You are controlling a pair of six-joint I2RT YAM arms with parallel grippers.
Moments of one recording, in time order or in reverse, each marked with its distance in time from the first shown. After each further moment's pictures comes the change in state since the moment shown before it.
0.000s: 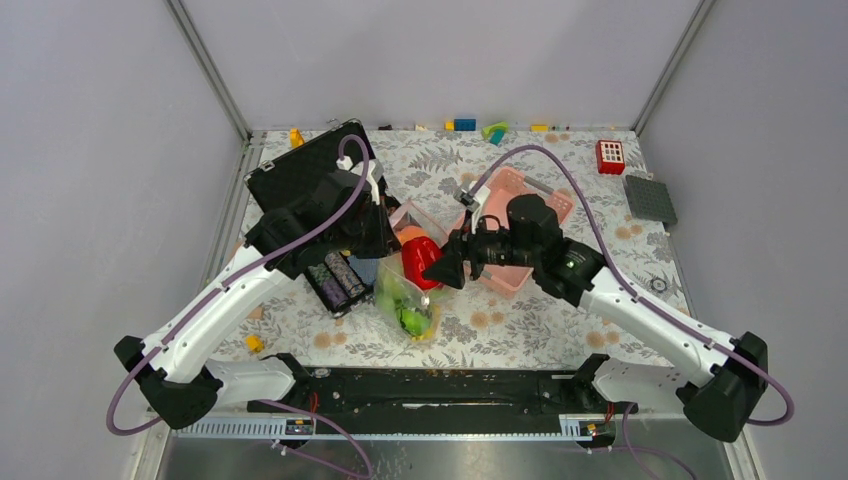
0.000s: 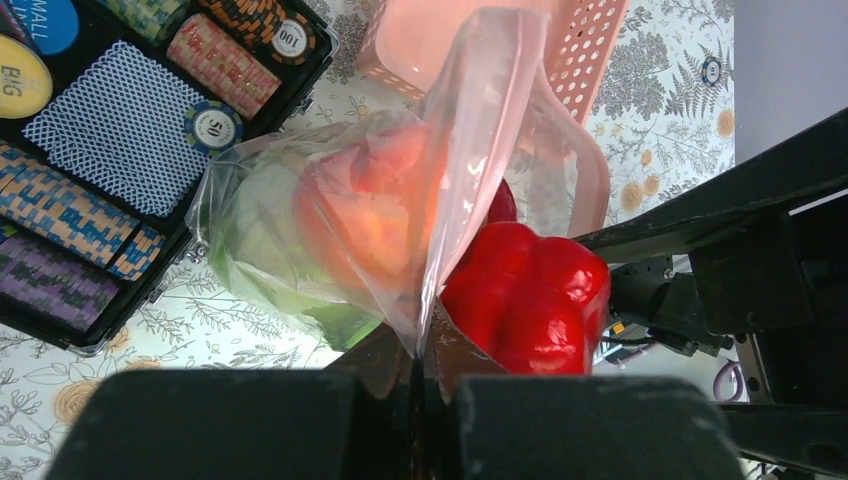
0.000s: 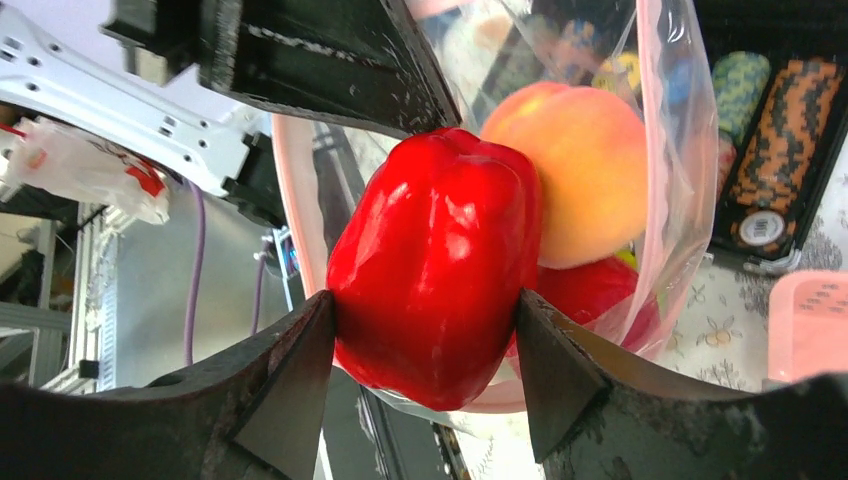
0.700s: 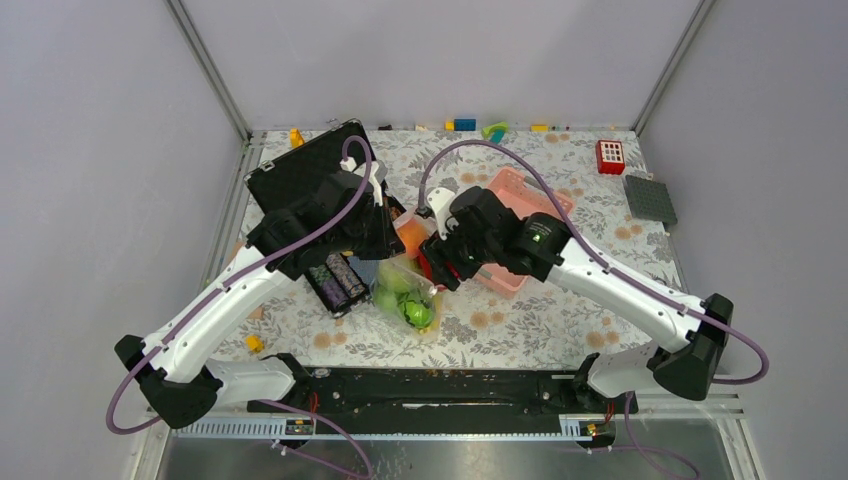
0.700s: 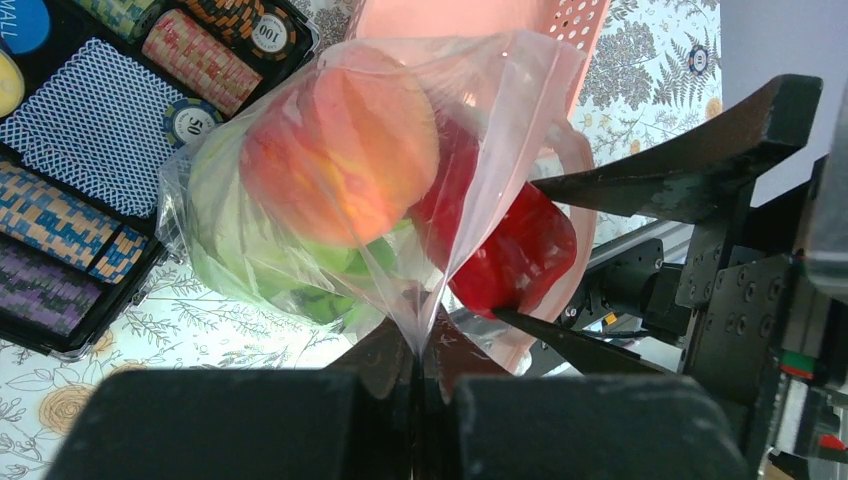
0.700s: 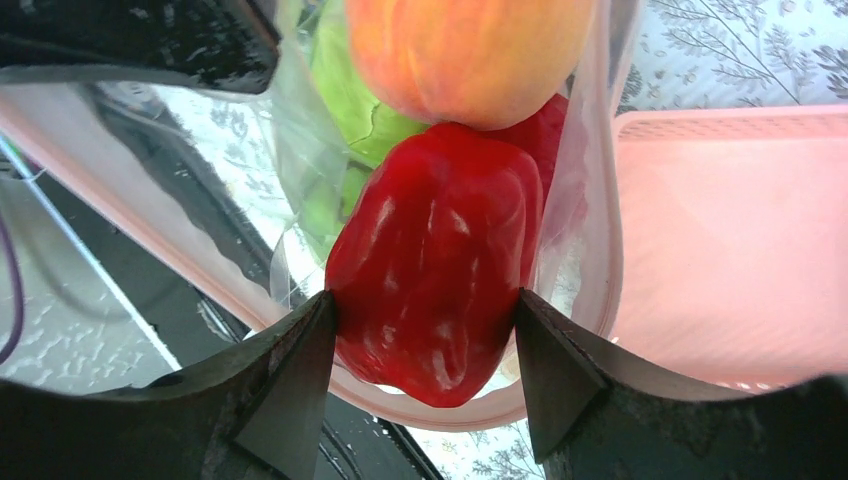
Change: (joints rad) left arm -0.006 0.000 0.000 0.008 0.005 -0.001; right arm 0.155 0.257 0.417 -0.669 0.440 -0.264
